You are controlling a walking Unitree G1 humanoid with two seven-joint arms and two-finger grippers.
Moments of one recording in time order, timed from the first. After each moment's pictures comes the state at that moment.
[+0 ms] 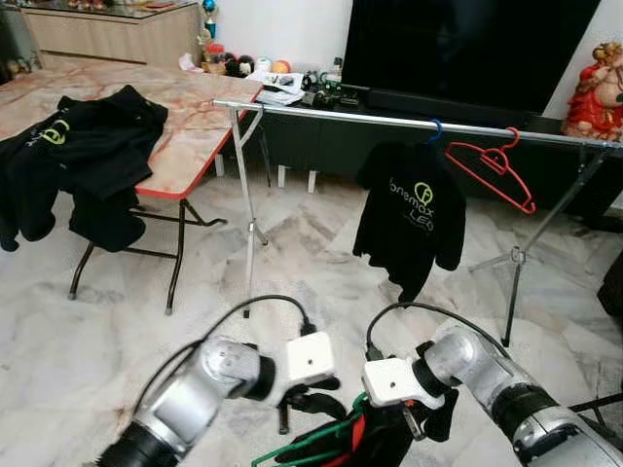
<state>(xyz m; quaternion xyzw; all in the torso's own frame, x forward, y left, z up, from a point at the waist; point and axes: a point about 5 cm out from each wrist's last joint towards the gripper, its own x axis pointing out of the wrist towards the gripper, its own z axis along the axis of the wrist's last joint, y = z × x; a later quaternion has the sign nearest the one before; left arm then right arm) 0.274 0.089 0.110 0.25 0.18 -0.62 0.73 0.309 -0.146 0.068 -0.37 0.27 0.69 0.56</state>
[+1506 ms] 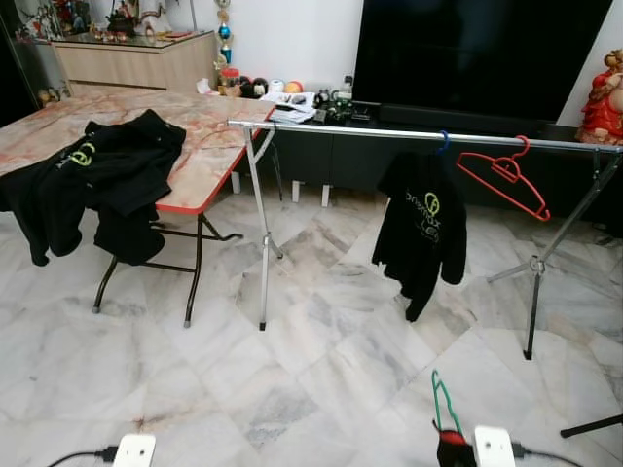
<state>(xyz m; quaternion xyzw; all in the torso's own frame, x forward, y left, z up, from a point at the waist) 0.176 0.250 -0.073 0.06 0.46 0.08 0.88 0.182 -0.235 -0.076 0.05 0.45 -0.11 0.88</state>
